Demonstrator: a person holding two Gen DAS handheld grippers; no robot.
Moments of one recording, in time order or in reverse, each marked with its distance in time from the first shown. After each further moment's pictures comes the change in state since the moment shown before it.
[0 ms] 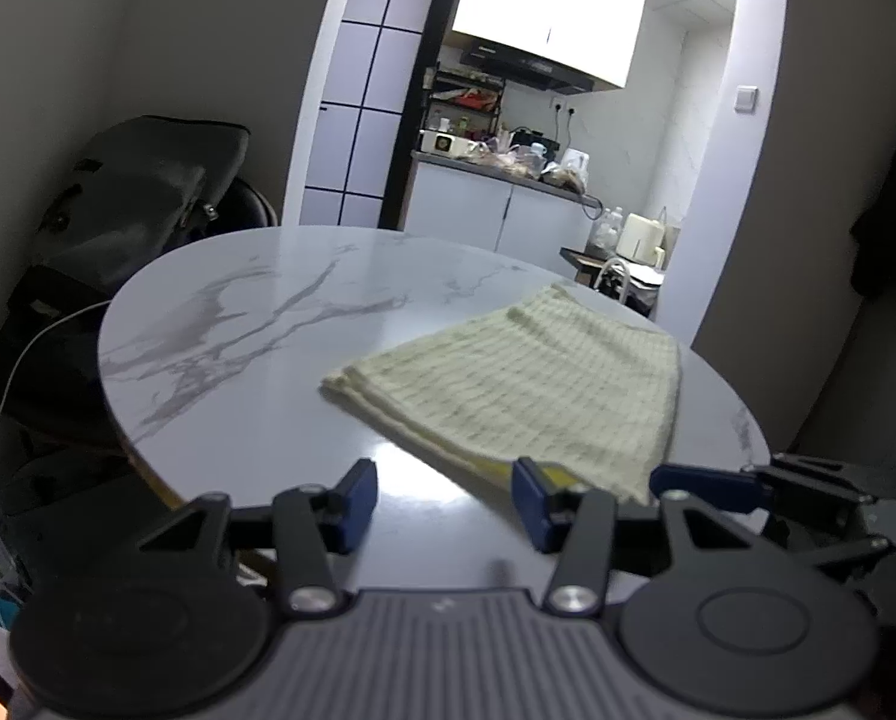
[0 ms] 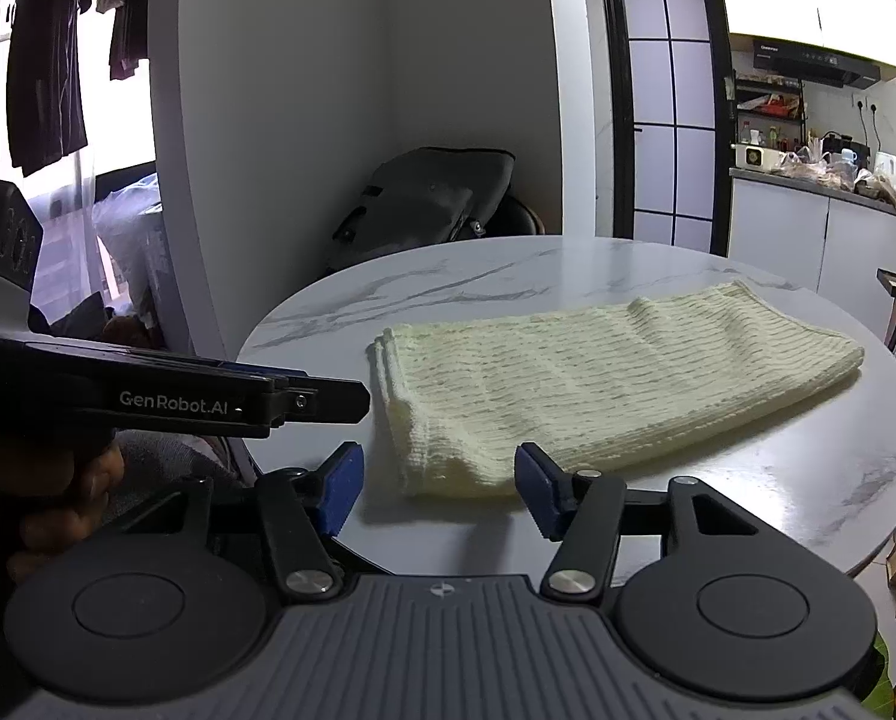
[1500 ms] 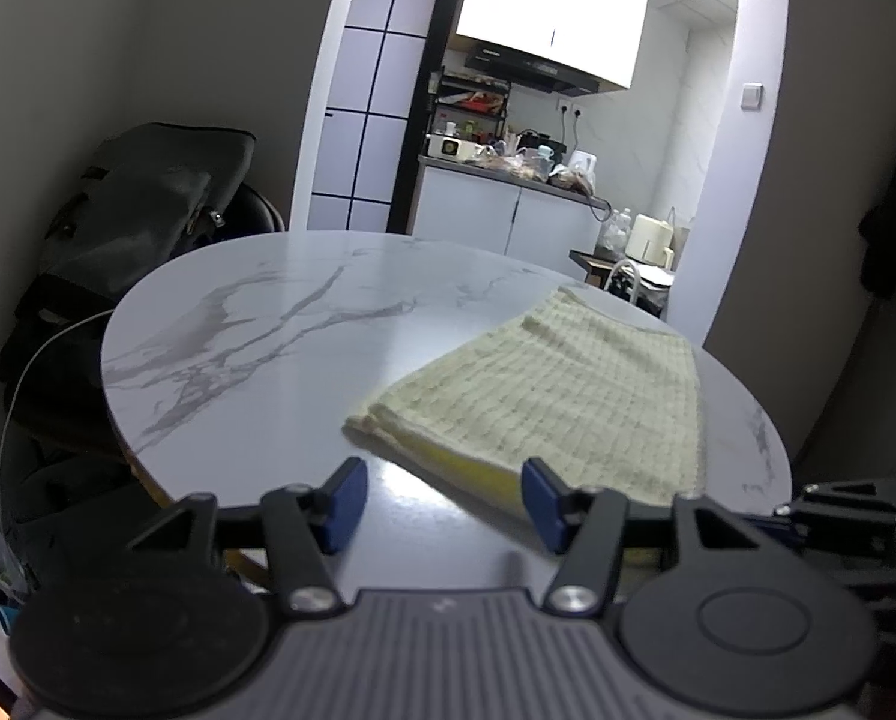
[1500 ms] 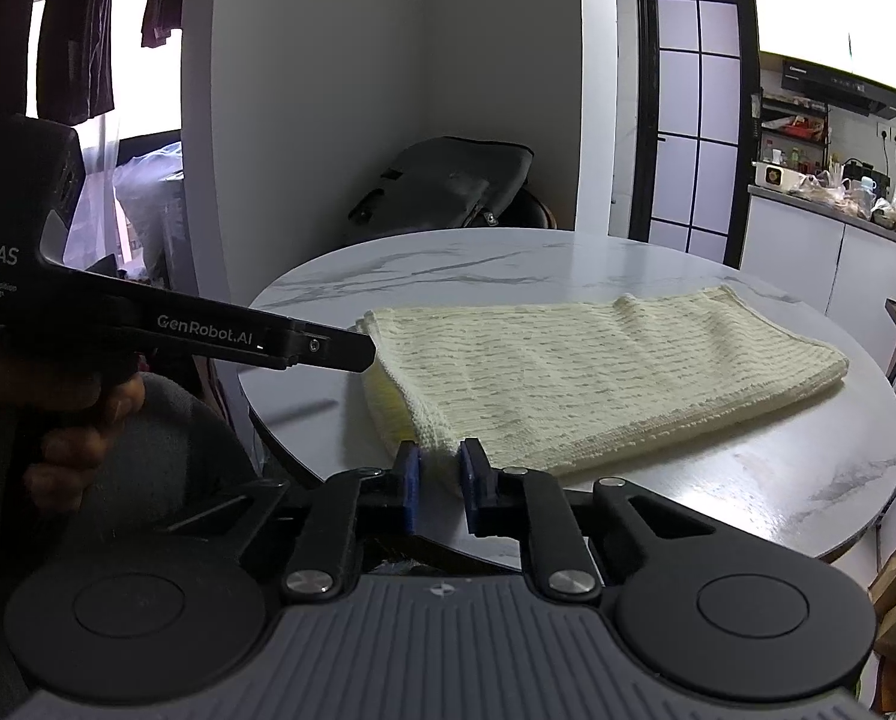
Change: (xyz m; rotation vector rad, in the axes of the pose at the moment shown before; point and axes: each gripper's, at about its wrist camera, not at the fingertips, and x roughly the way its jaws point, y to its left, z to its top) left arm 0.003 -0.003 0.000 0.020 -0.010 0.021; right arm -0.023 -0.014 -0.016 -0.079 0.012 0.024
